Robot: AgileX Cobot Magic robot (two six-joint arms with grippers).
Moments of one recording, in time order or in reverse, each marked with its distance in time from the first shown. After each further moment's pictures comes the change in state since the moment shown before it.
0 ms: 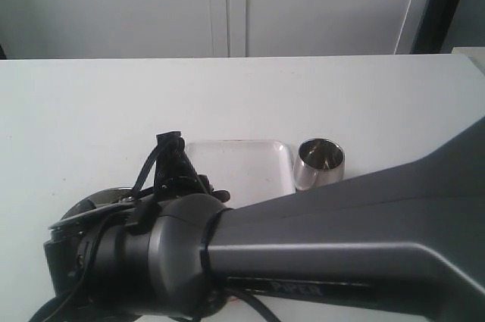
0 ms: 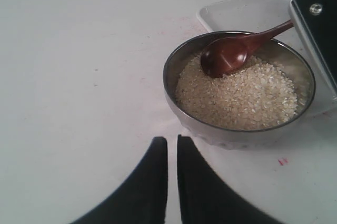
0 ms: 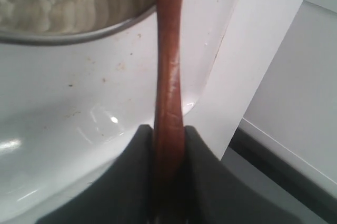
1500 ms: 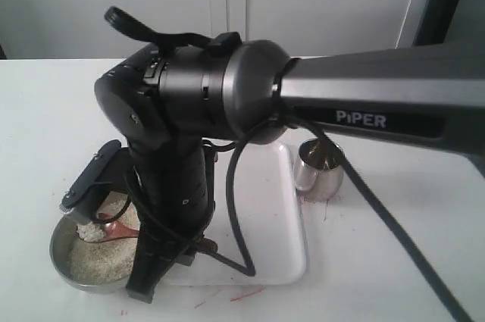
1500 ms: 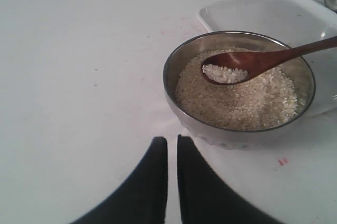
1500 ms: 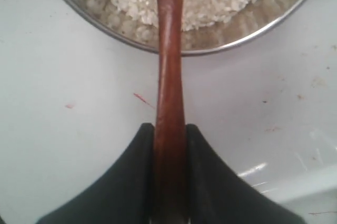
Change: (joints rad) left arm 0.000 0.000 0.000 0.000 0.000 0.000; right arm -0.241 -0.065 -0.196 0.968 0.034 -0.347
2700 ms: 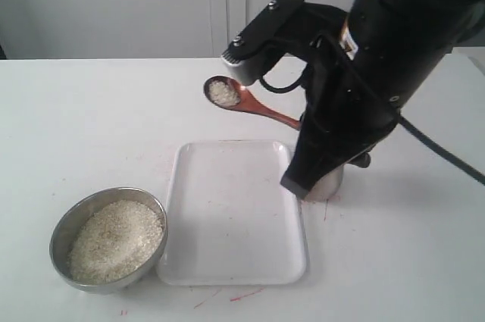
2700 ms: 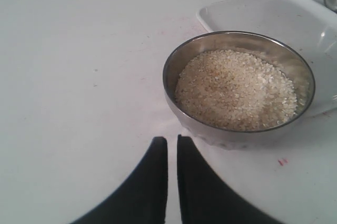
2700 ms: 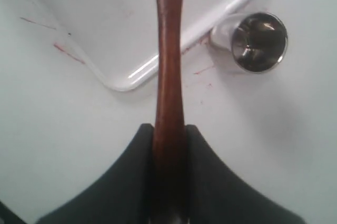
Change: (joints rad) left arm 0.000 0.000 0.000 0.000 0.000 0.000; right arm -0.223 -0.558 0.270 -0.153 0.049 0.154
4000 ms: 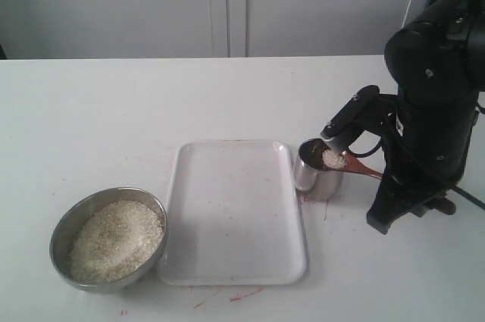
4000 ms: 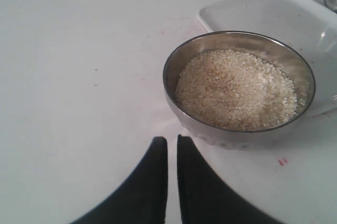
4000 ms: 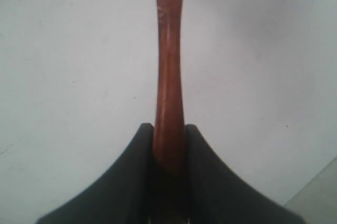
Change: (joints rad) left arm 0.000 0.000 0.000 0.000 0.000 0.000; right arm -0.287 0.140 0.255 -0.135 -0.088 0.008
